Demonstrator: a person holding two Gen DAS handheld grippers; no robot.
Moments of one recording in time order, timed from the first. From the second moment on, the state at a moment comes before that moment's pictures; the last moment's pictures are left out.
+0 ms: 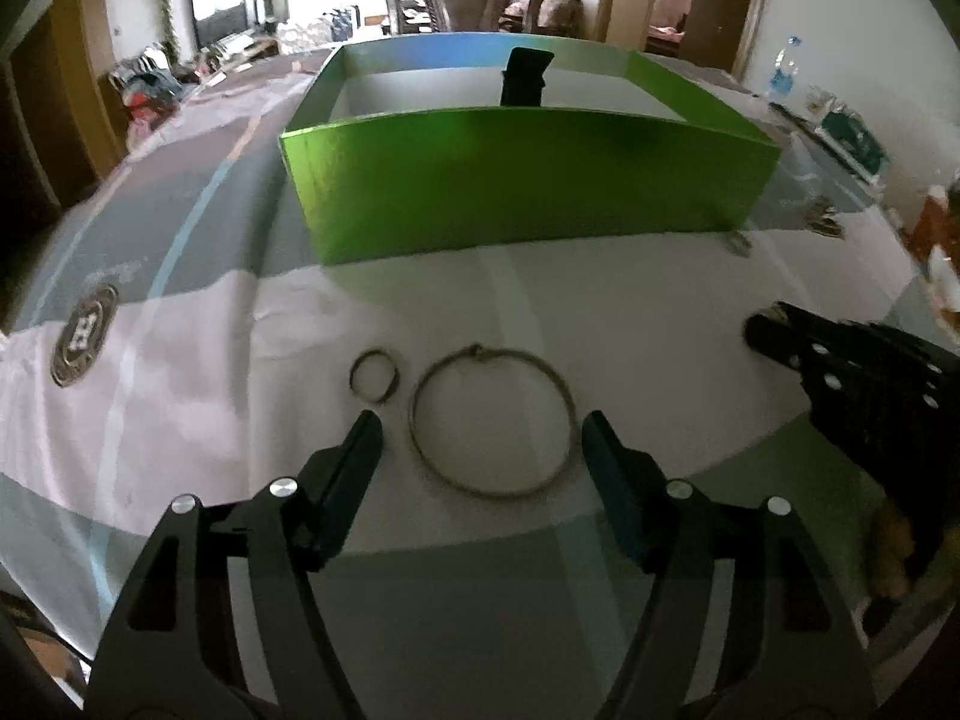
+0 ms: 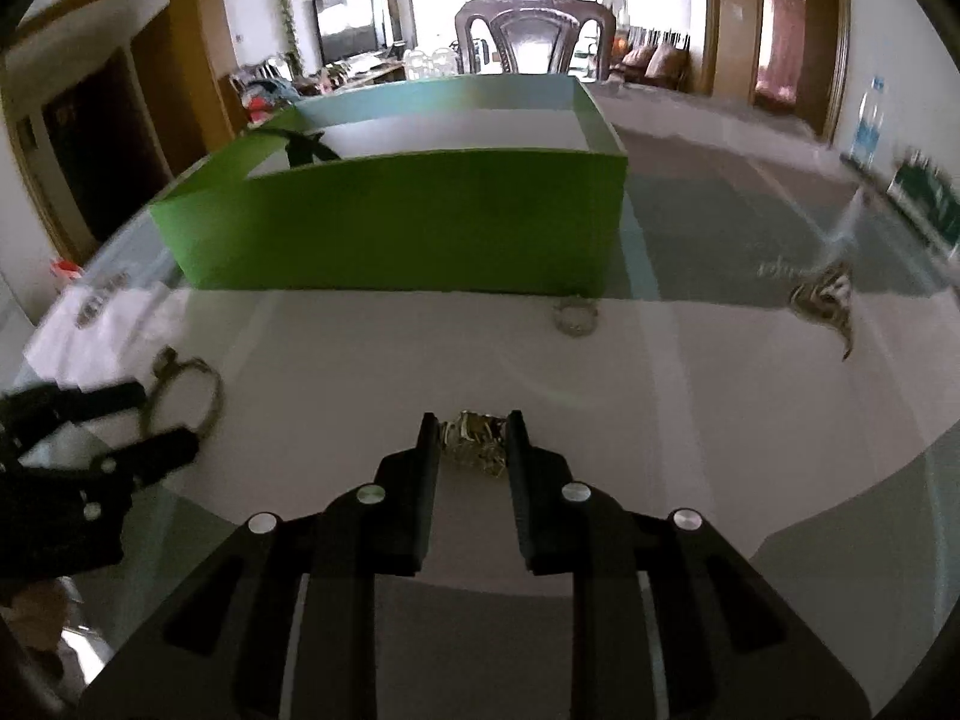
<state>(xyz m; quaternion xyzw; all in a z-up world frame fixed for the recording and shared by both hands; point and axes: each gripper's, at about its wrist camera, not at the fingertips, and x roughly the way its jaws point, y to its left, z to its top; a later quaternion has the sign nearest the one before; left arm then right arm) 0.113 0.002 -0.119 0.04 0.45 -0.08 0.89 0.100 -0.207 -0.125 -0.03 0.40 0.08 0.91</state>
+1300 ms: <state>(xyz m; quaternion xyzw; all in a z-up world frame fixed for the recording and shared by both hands) 0.098 0.003 -0.122 0.04 0.40 -0.06 0.91 0.095 -0.208 -0.127 -0.03 0.39 0.08 0.92</state>
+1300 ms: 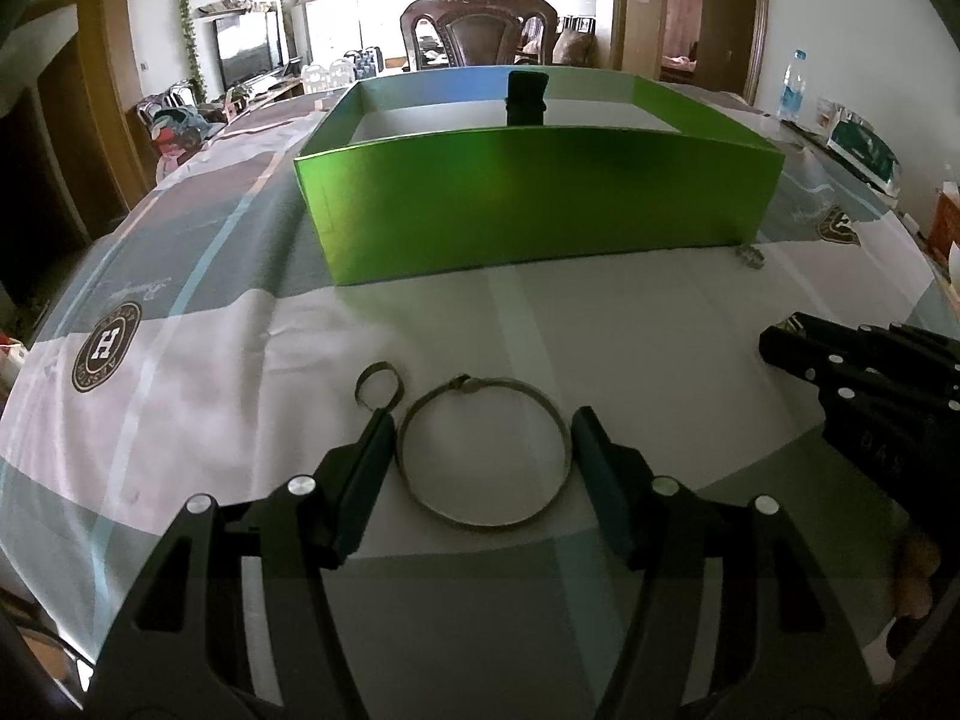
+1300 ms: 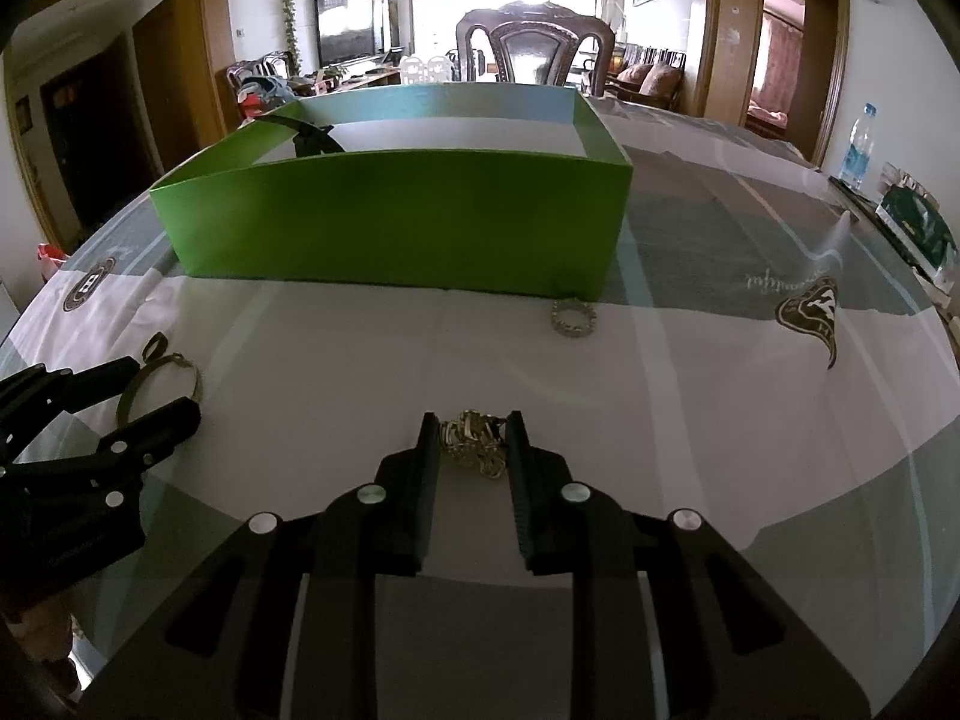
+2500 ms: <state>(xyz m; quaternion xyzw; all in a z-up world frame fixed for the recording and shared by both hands) 0.097 -0.001 -0.120 0.05 0.40 -0.06 0.92 0.092 -0.211 -0.122 -0.02 0.38 0.09 0.92</state>
